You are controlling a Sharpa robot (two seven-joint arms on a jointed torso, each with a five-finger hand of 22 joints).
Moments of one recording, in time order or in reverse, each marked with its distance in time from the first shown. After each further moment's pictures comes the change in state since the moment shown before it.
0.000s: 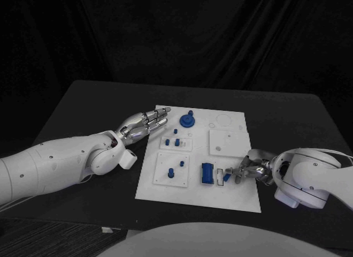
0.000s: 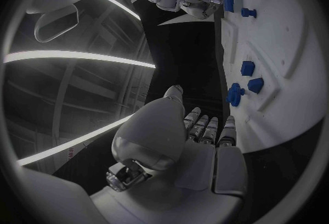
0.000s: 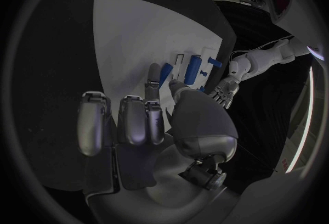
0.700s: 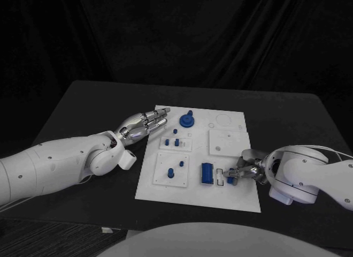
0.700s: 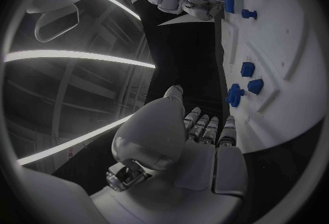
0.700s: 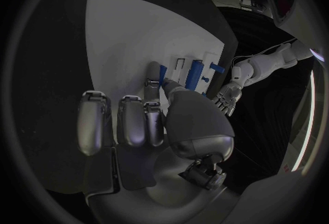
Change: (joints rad) left arm 0.000 -0.005 0.000 0.007 0.000 0.002 -0.002; left_hand 0.000 0.000 0.003 0.003 0.000 0.000 0.000 0.000 0.001 0.008 0.008 0.000 0.002 0.004 0.004 0.000 -0.001 0.000 0.000 0.000 0.000 0.000; right arm 0.002 0.056 0.002 -0.036 -0.010 0.049 -0.023; right_hand 0.128 0.022 0.066 -0.121 0.078 0.013 0.006 -0.077 -0.045 0.002 0.002 0.000 0.000 0.000 0.000 -0.007 -0.020 0.000 0.000 0.000 -0.012 0.000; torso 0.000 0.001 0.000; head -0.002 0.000
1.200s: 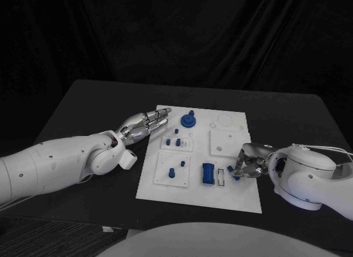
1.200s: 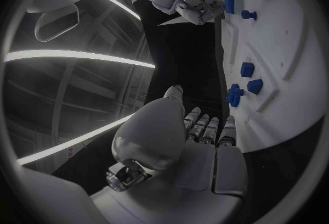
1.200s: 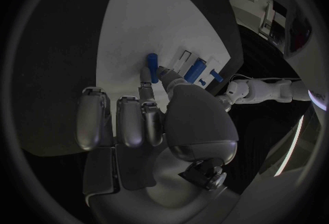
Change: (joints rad) left arm 0.000 -0.009 0.000 0.009 0.000 0.000 -0.002; left_hand 0.000 0.000 0.000 0.000 0.000 0.000 0.000 0.000 0.000 0.007 0.007 0.004 0.001 -0.004 0.004 0.000 0.000 0.000 0.000 0.000 0.000 0.000; right arm 0.003 -0.030 0.001 0.064 -0.364 -0.013 0.002; right_hand 0.106 -0.108 0.028 -0.129 0.097 -0.129 0.053 -0.100 -0.029 0.000 0.046 0.000 0.000 0.000 0.036 0.005 0.032 0.000 -0.002 0.023 -0.072 0.000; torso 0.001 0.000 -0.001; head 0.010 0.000
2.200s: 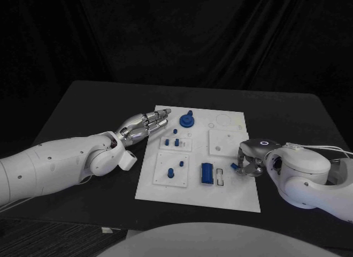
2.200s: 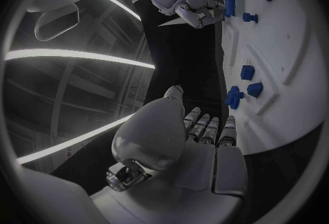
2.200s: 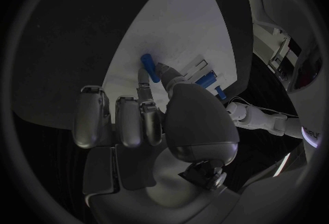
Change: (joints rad) left arm 0.000 0.006 0.000 0.000 0.000 0.006 -0.010; left_hand 0.000 0.000 0.003 -0.003 0.000 0.004 -0.004 0.000 0.000 0.016 0.016 0.000 0.003 0.000 0.007 0.000 -0.001 0.000 0.000 0.007 0.000 0.000; right arm -0.015 0.009 0.006 -0.014 -0.253 0.084 0.005; right_hand 0.022 -0.018 0.008 -0.033 -0.002 -0.057 0.032 -0.037 -0.005 0.000 0.022 -0.006 0.000 0.001 0.017 0.004 -0.005 0.000 0.002 0.023 -0.033 0.001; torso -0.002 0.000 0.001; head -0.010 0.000
